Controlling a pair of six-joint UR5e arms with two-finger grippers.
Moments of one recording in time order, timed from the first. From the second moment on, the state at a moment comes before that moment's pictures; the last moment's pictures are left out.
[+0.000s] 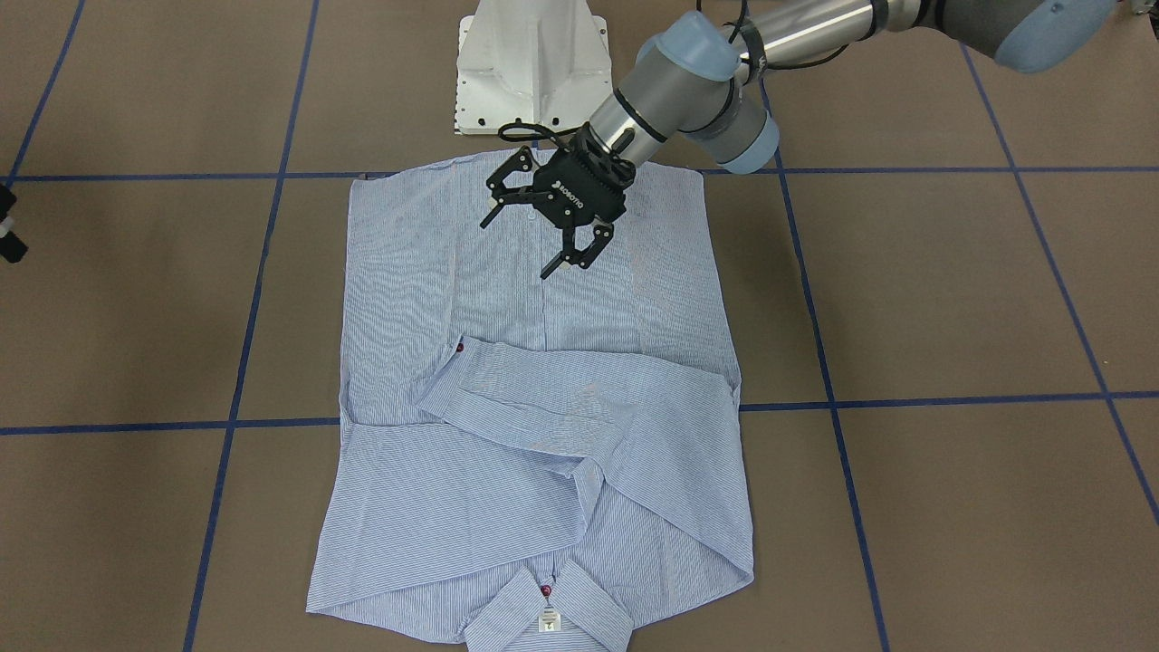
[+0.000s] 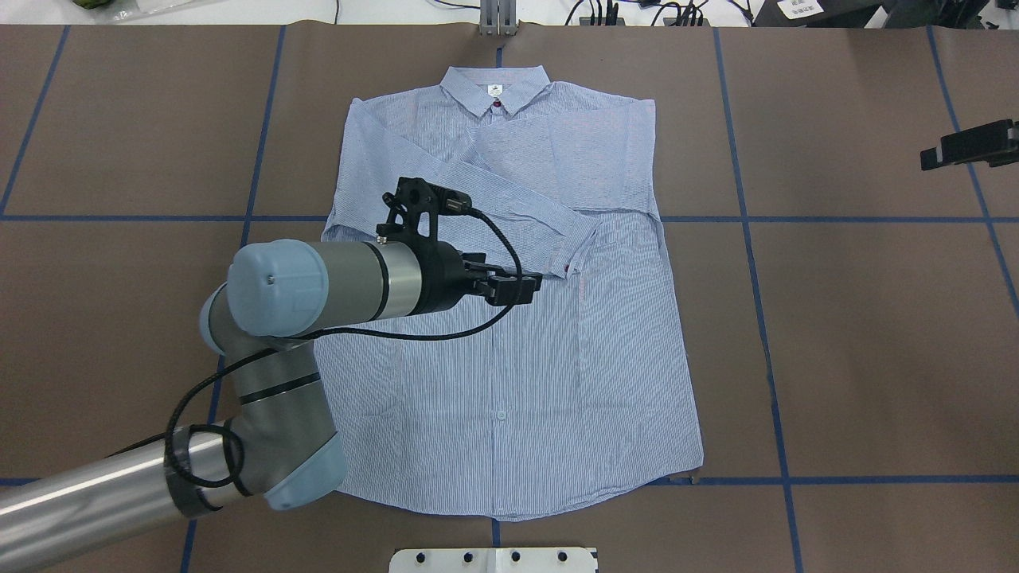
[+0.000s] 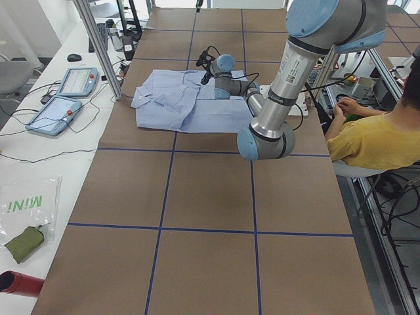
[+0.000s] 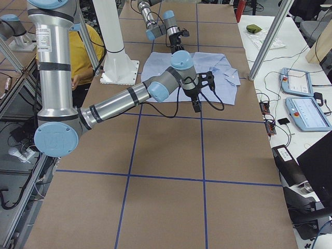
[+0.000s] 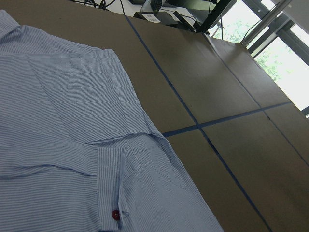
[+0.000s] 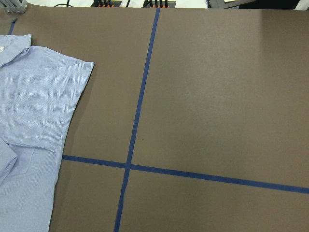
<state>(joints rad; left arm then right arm) -0.46 -2.14 -1.68 -2.43 -1.68 -1.00 1.20 -1.61 2.05 -1.19 2.22 0.72</state>
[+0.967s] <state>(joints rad) -0.37 -1.63 -2.00 -2.30 -1.58 -1.17 0.33 -1.77 2.27 -1.13 1.47 1.46</state>
